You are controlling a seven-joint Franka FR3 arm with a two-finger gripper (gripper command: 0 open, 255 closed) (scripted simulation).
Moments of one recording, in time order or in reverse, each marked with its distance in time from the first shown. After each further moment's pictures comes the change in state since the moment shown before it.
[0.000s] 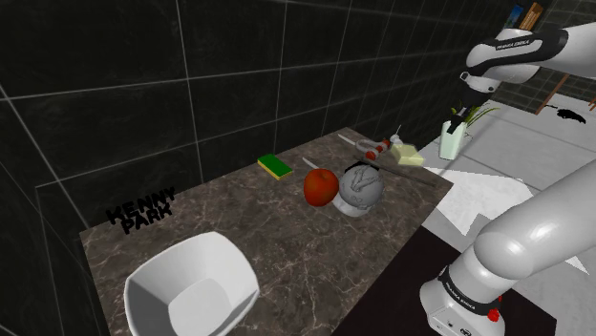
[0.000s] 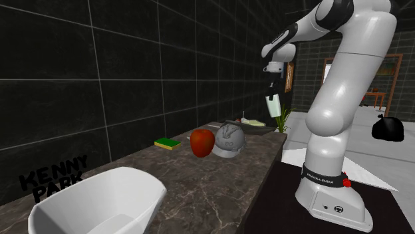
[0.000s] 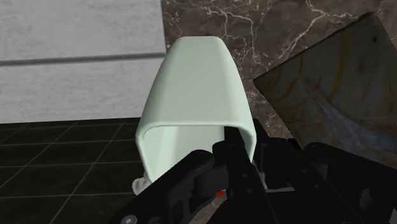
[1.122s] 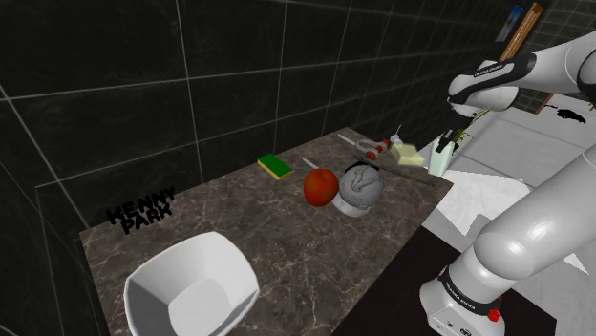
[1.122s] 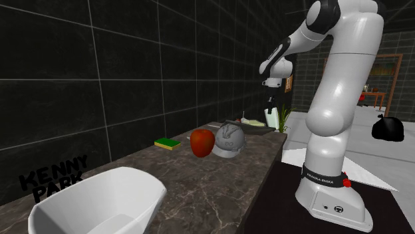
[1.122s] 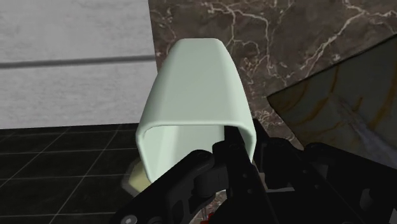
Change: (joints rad) arm 0.006 0.091 -0.039 -0.159 0.055 0.231 -0.048
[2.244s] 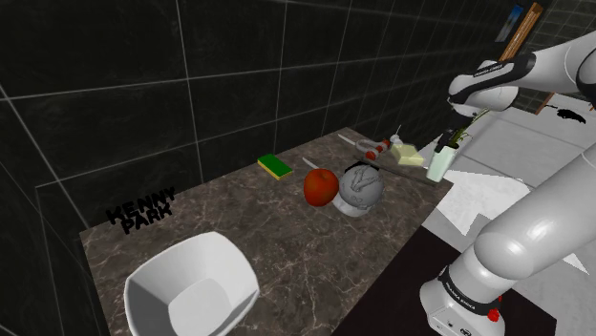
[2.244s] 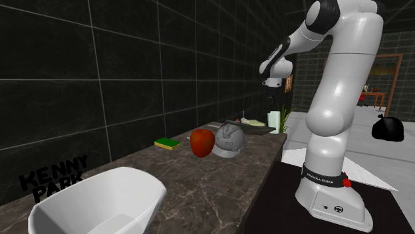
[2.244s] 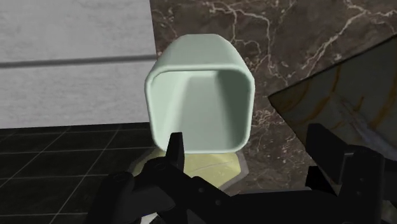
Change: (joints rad) arm 0.000 0.003 -0.002 0.004 0.003 0.000 -0.004
